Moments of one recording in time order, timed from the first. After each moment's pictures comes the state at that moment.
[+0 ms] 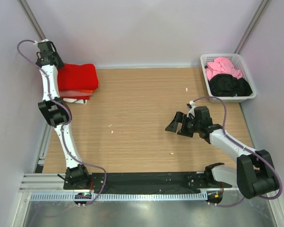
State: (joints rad) left arm 0.29 2.50 2.65 -0.77 -0.09 -0.21; right arm 0.26 1.18 0.52 -0.13 -0.47 0.57
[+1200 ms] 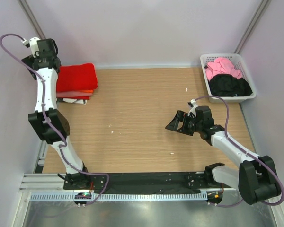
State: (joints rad) left arm 0.22 1.97 2.10 -0.71 -0.66 -0.24; right arm 0.26 1.12 0.52 -0.12 -0.47 0.57
